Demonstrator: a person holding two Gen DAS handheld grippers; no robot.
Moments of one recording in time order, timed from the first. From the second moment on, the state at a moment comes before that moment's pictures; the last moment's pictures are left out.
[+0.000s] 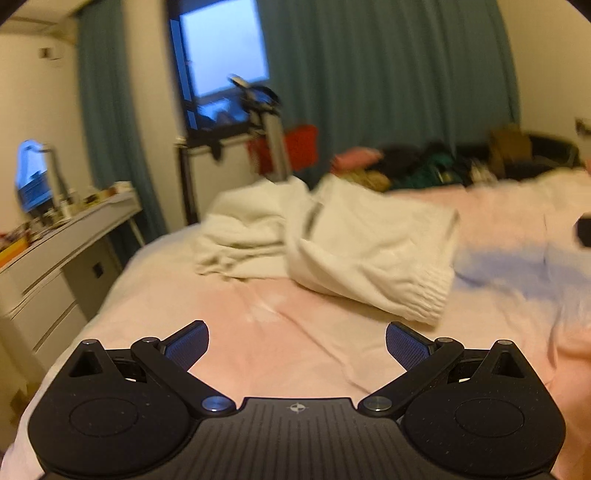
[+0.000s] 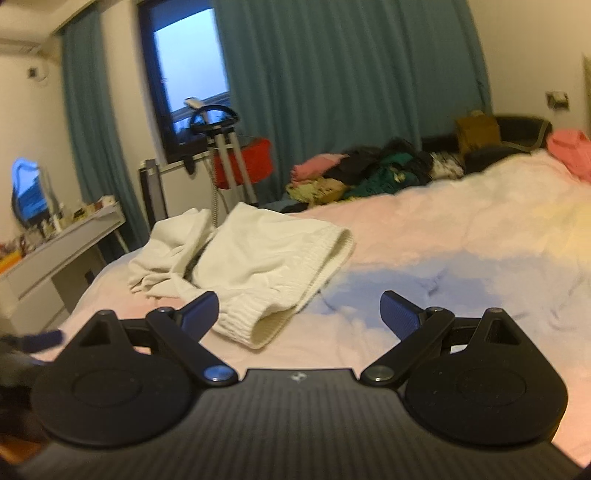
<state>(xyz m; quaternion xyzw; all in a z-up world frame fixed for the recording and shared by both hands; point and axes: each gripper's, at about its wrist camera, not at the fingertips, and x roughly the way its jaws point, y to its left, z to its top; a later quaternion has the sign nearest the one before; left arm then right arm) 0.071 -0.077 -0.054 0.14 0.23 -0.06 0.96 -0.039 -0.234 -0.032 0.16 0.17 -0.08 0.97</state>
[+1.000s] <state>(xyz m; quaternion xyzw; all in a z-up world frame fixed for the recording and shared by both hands) 0.162 -0.085 -0.027 0.08 0.17 -0.10 0.98 0.006 -0.302 -0.079 0.24 0.18 -0.13 0.95</state>
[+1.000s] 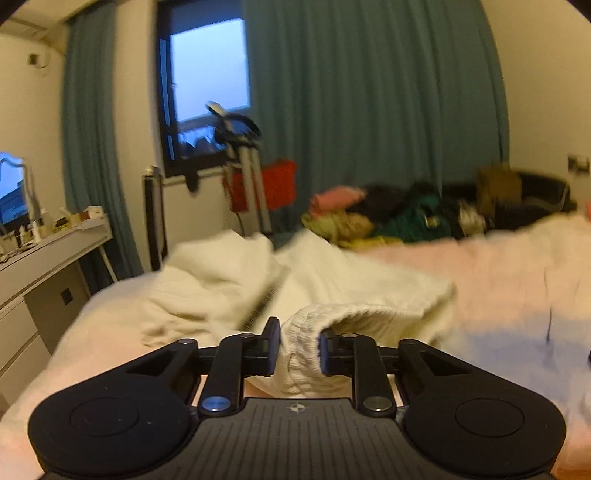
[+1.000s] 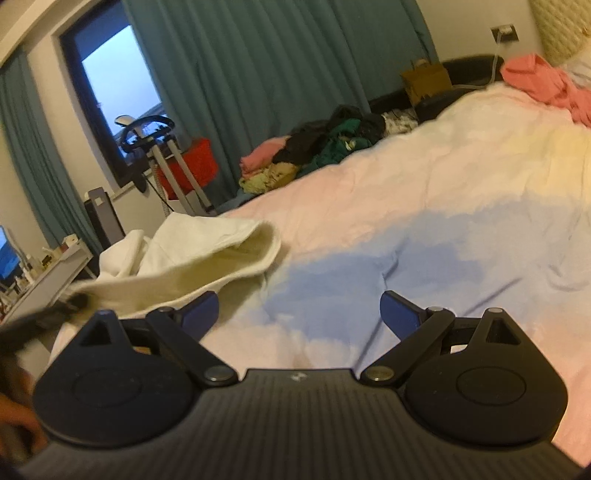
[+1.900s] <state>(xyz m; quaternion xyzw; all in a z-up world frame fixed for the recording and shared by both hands) 0.141 0.146 -0.020 -0.11 0.18 -0.02 0.98 0.132 -0.198 -0.127 0.18 0.32 0.09 0.92</state>
